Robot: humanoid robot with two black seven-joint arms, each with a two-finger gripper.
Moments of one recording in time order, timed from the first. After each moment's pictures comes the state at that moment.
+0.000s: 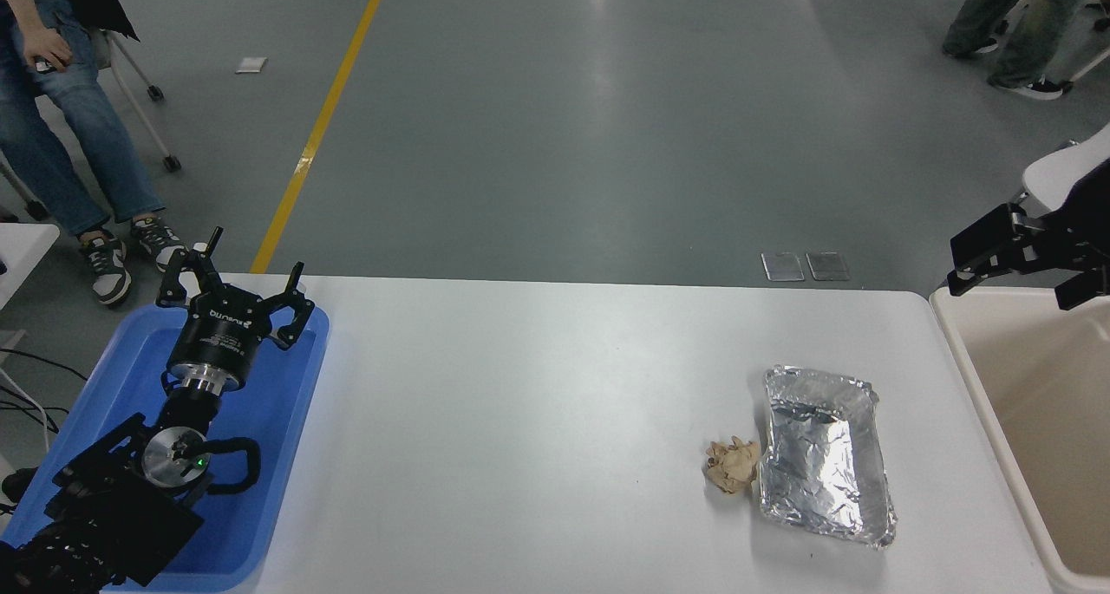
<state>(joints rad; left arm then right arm) -0.60 0.22 -0.90 -0.31 -0.14 -0.77 -0.37 2.10 -0.68 -1.34 1.35 -0.40 0.64 -0.02</state>
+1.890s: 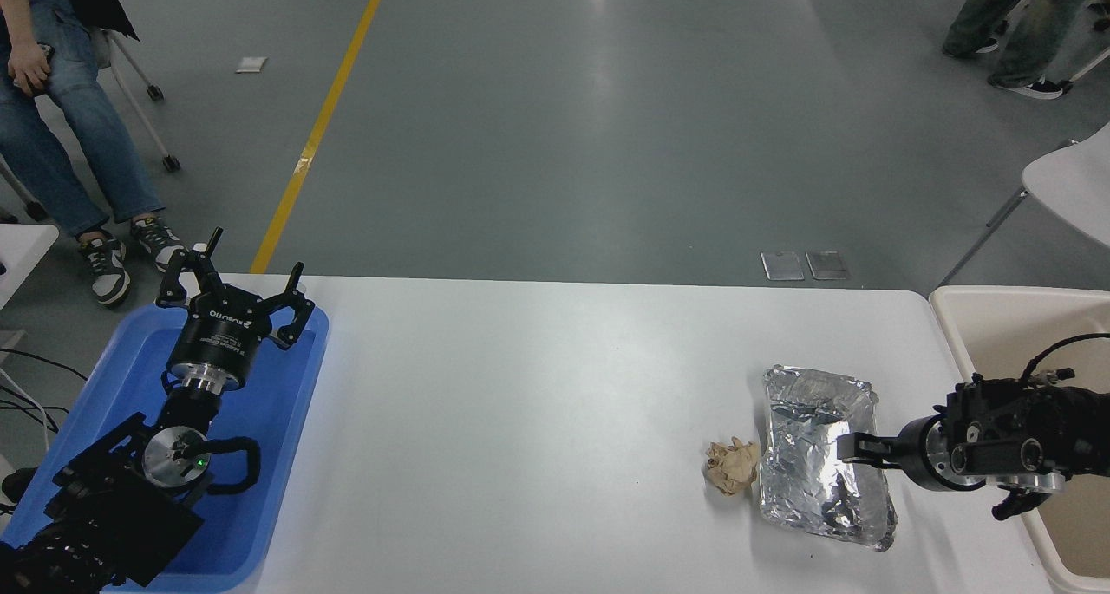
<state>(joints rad) -0.60 0.22 -0.90 -0.31 -0.14 -0.77 -0.37 1.18 -0.44 -1.04 1.04 -0.43 -0.04 -0.01</state>
